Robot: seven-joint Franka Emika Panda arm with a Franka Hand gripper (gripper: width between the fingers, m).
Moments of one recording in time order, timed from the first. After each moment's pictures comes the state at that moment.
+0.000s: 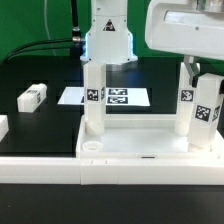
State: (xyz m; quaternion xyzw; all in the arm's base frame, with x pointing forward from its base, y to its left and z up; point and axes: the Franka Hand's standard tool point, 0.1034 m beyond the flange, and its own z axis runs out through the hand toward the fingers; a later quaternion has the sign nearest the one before) arm 0.635 0.117 0.120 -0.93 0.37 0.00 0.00
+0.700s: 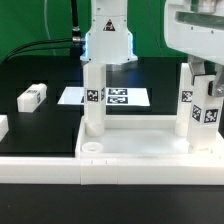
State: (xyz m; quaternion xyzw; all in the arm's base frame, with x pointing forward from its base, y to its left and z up) arm 0.635 0.111 0.119 -0.76 0.65 -0.02 0.04
